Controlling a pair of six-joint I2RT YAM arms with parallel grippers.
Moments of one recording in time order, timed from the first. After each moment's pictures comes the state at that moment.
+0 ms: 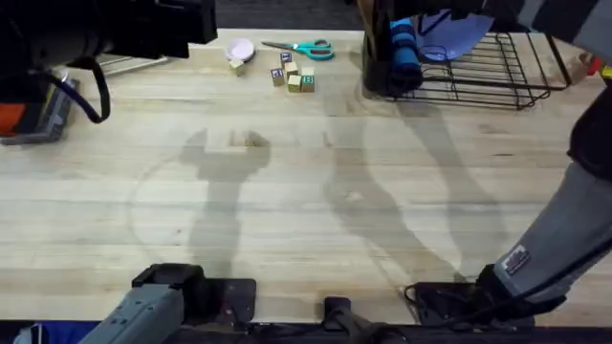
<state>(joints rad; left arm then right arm) -0.01 1.00 1.20 -0.70 -0.05 0.08 0.16 2.03 1.70 -0.26 -0.14 -0.13</state>
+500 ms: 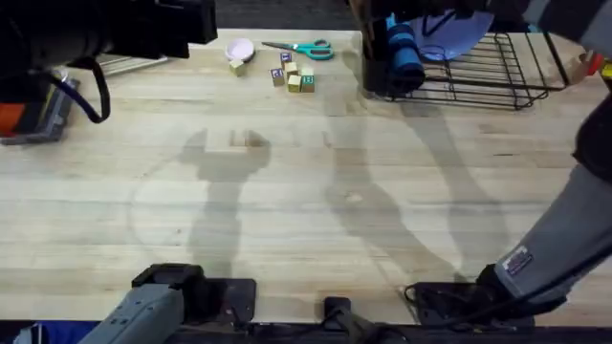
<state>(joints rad) -0.01 1.00 1.20 -0.70 -0.05 0.08 0.16 2.01 1.70 -0.32 -0.12 -0.14</state>
